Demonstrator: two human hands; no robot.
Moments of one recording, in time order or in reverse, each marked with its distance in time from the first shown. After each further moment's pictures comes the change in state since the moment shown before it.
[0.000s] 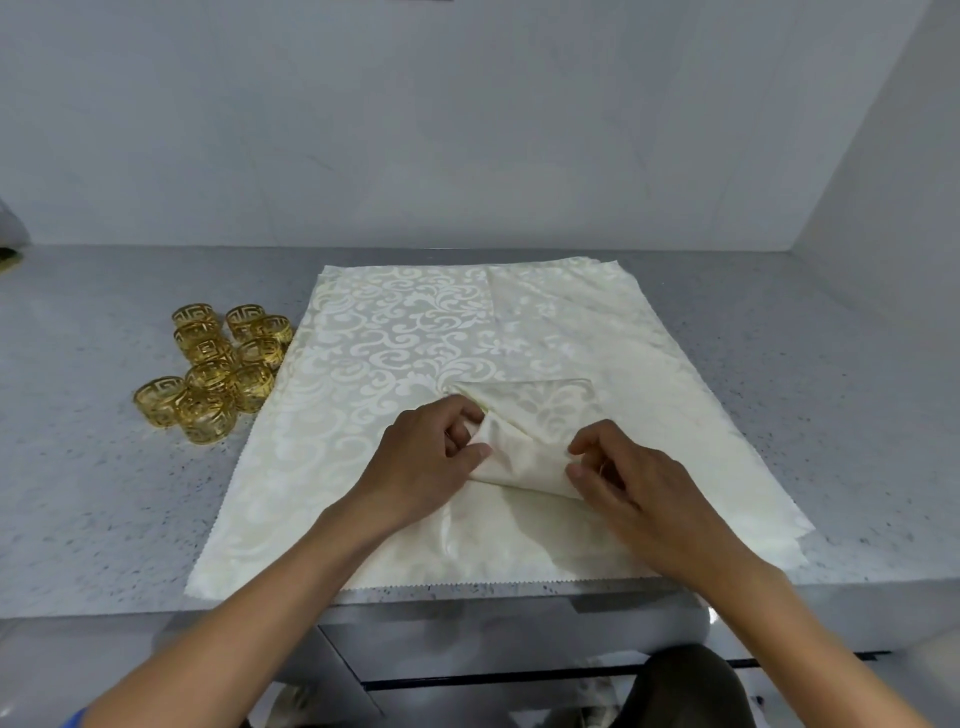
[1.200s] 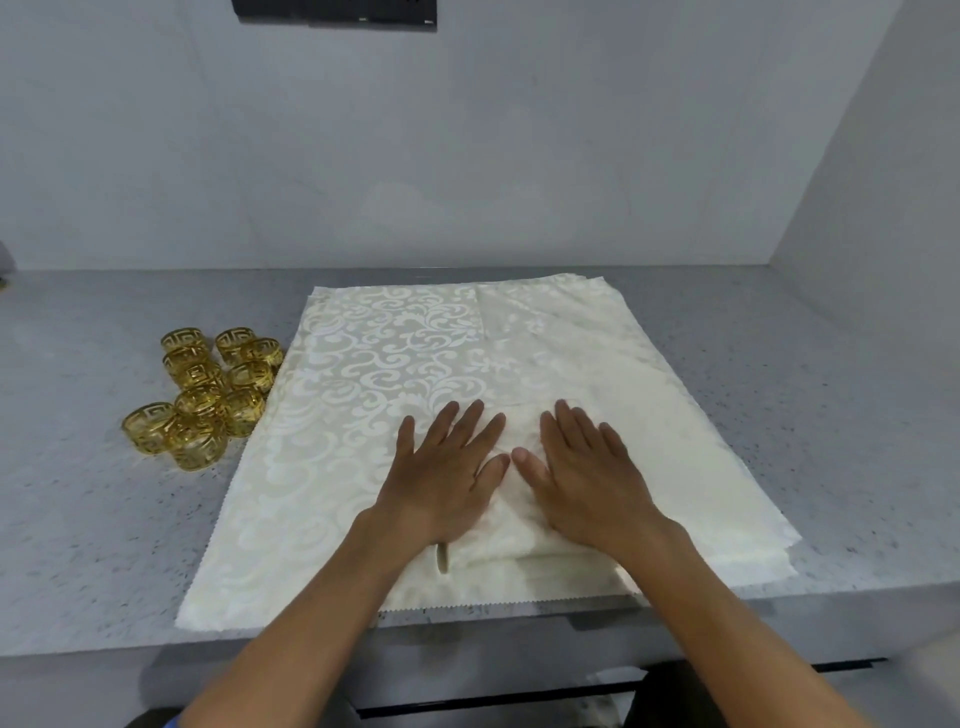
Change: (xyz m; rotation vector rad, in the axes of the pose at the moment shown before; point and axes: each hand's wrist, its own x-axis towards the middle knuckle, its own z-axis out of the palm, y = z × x) left_hand 0.022 -0.012 0.030 0.623 -0.252 0.077; right_hand 0.051 -0.002 0.034 -0.500 -0.151 0.198
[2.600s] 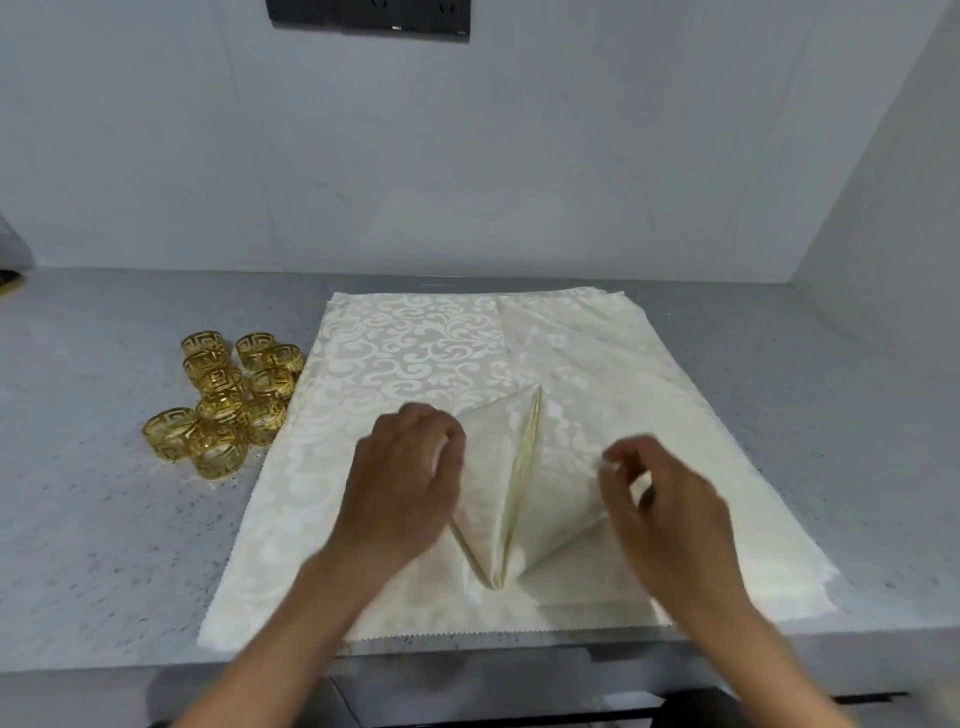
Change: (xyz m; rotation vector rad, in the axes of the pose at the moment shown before) left_hand -0.046 -0.023 -0.042 -0.384 0.460 -0.080; right_hand -0.045 -0.004 -0.021 0.436 0.503 0.104
